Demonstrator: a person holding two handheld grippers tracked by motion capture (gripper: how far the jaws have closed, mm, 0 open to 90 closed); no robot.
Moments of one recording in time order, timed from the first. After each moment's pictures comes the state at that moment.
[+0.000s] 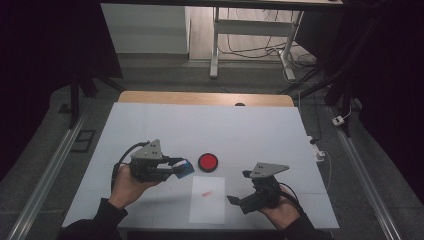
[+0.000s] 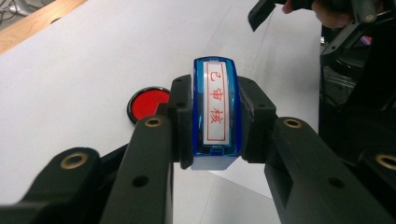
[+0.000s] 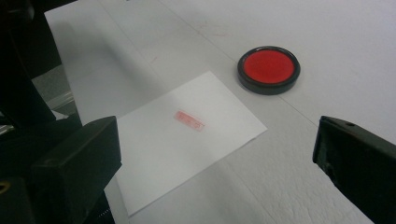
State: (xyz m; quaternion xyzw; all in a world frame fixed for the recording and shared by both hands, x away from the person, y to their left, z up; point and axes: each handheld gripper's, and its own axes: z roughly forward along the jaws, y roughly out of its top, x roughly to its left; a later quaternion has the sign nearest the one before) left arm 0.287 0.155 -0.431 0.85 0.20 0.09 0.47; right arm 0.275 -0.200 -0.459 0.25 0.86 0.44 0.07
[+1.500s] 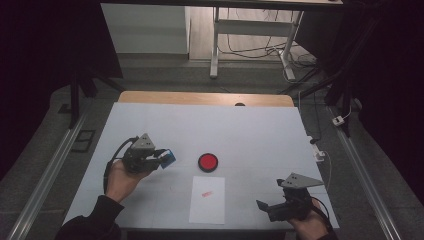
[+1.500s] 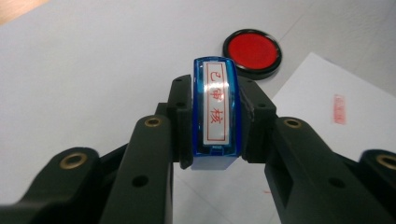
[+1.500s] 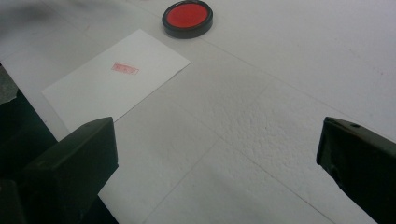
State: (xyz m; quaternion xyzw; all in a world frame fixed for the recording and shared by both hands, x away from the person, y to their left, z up) left arm 0.318 0.186 -0.467 0.85 0.34 0.14 0.39; right arm 0.248 -0.272 -0.461 0.35 0.84 0.39 0.14
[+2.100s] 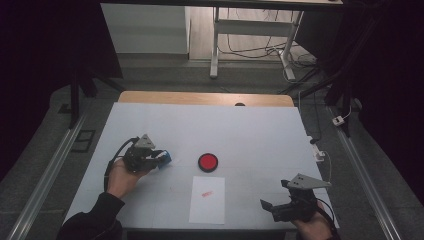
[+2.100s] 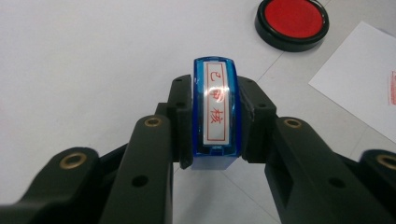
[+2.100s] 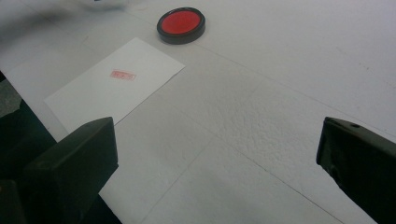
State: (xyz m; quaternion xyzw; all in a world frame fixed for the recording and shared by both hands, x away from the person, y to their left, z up) left arm 0.336 0.195 -0.493 0.86 0.36 0.13 0.35; right arm 0.244 -0.282 -0.458 0.37 0.82 0.41 0.13
